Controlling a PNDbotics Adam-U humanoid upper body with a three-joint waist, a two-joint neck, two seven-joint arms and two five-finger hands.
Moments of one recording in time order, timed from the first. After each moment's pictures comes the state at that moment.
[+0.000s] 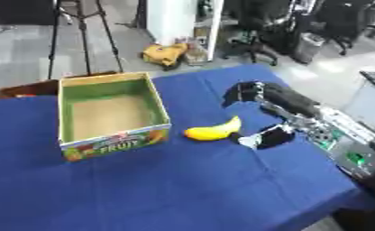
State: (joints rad) left arm -0.22 0.25 -0.04 -1.84 0.10 -0.17 0.29; right arm 0.00 -0.94 -0.11 -1.84 0.45 -0.26 0.06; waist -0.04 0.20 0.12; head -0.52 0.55
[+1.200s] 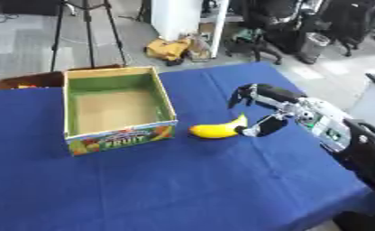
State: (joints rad) left arm -0.26 0.25 -0.07 -1.84 0.11 -0.16 0.25; right arm -0.11 -0.98 -0.08 -1.47 0.38 -0.31 0.20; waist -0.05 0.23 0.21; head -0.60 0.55
